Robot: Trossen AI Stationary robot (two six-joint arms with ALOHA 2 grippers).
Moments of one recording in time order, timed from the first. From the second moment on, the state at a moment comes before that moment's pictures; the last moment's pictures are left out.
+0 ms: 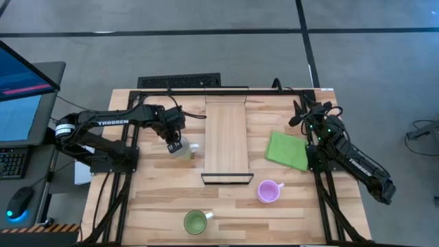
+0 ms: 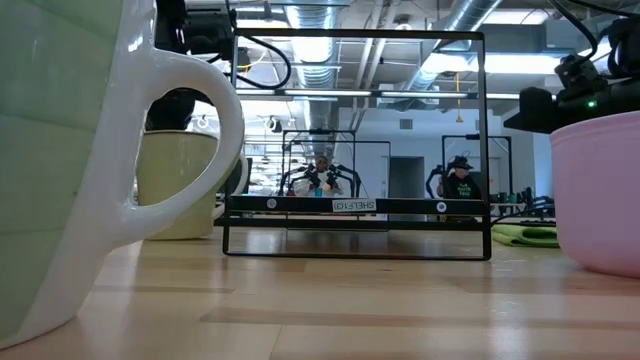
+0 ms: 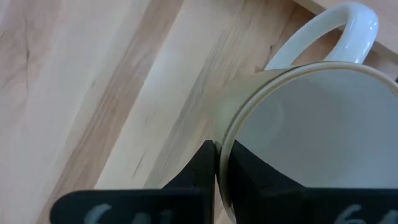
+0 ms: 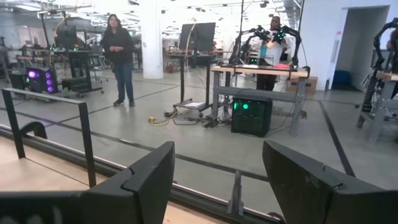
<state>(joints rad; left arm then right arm) 0.32 1.30 0.92 -0.90 0.06 -0.18 -0.78 0.01 0.01 0.04 0.32 -0.08</state>
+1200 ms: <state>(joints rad) 0.40 1.82 1.93 -1.30 0.02 0.12 -0.78 0.01 0.01 0.04 0.32 -0.04</state>
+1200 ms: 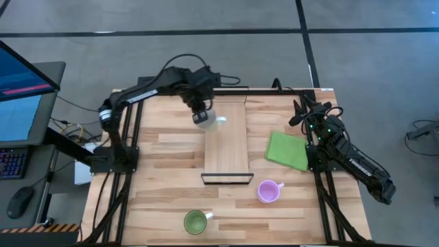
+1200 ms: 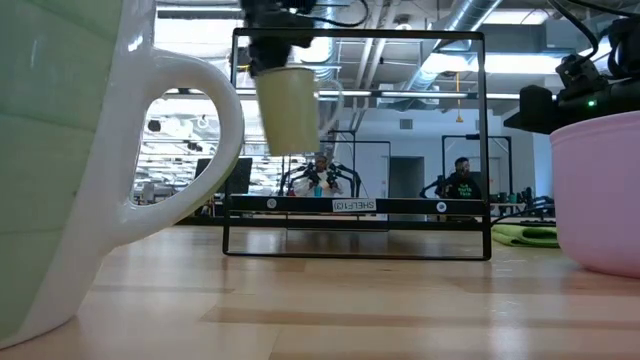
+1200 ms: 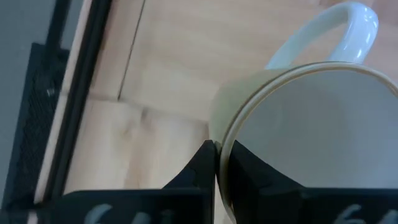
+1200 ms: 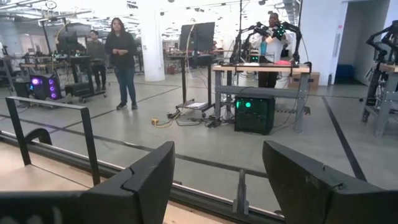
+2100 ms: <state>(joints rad) 0.45 2.21 2.32 -1.42 0.12 0.06 -0.78 0.01 0.01 0.04 0.31 -0.03</state>
